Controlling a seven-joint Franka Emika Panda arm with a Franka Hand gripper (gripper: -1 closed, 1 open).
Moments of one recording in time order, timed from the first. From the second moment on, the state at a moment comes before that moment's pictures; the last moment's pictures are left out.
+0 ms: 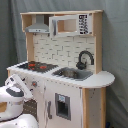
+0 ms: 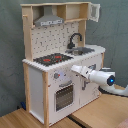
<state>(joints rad) -0.76 -1.43 1.58 -2.55 0.02 3.36 -0.19</state>
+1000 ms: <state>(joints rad) -0.65 -1.43 1.52 -2.56 0.02 3.25 -0.46</state>
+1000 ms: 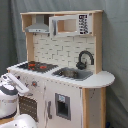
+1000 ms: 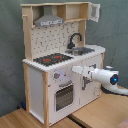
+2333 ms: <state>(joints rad) -0.45 -1.45 1.48 -2.59 0.02 3.03 -0.78</state>
